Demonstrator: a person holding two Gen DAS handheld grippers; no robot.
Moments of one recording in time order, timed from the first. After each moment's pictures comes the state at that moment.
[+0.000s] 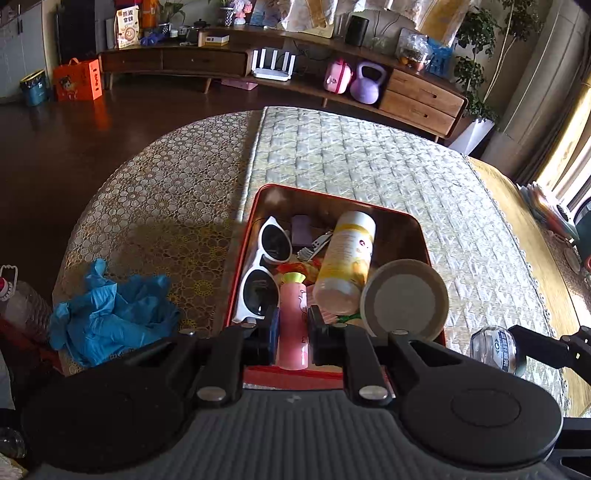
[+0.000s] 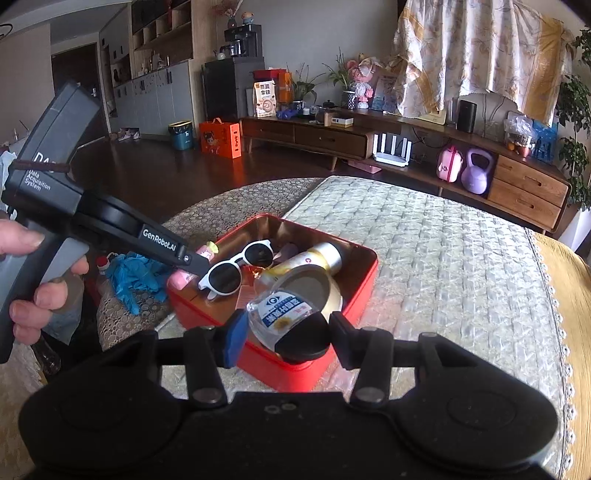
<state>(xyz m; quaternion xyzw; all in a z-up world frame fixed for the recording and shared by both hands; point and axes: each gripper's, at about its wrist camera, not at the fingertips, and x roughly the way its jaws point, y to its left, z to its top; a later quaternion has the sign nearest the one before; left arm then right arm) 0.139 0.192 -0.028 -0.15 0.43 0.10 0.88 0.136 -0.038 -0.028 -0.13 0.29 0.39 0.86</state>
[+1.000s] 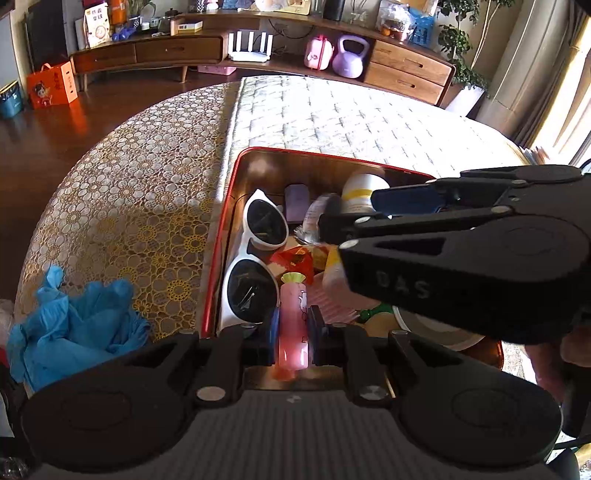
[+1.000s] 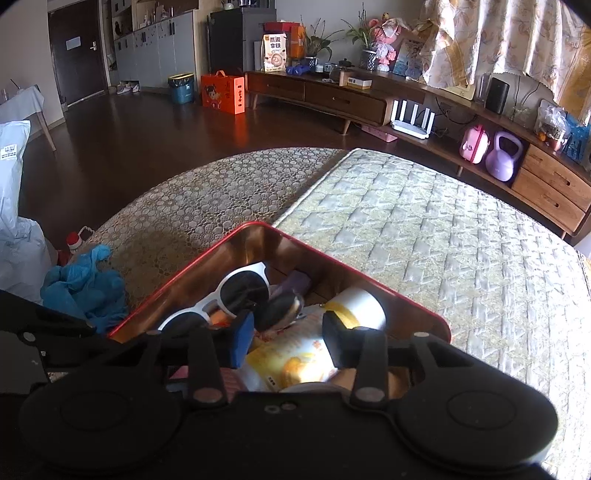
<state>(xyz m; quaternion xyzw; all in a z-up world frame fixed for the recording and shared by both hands) 0.172 0.191 -0.082 -0.11 0.45 0.07 0.88 0.235 0.082 -0.070 -0.18 0.35 0.38 0.84</state>
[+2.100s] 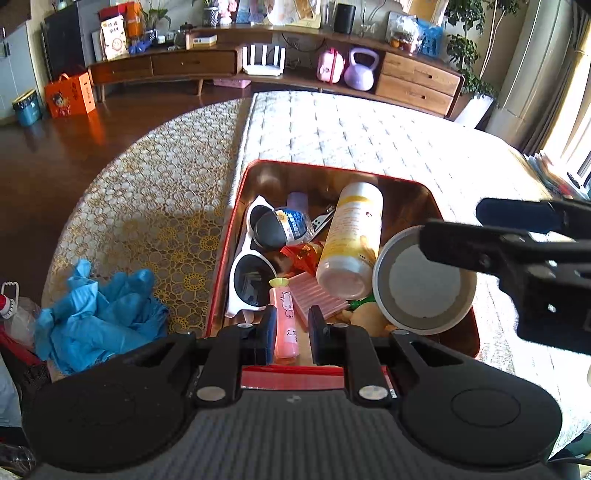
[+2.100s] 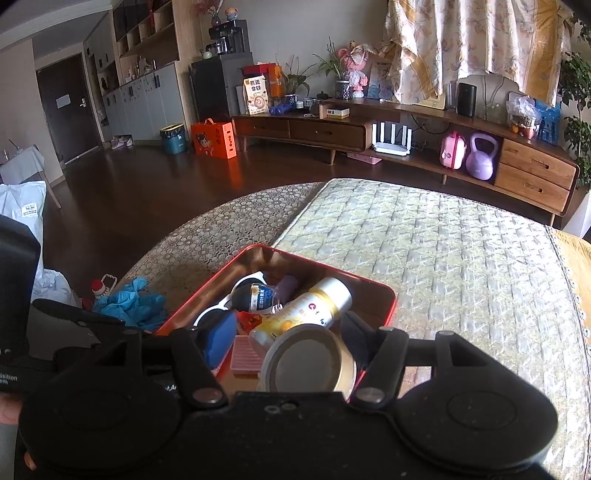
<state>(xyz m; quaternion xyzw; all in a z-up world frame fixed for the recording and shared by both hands) 0.144 0.172 -0.056 -0.10 0.44 0.10 0.89 0.188 -0.001 -0.017 -0.09 0.32 0.38 0.86</state>
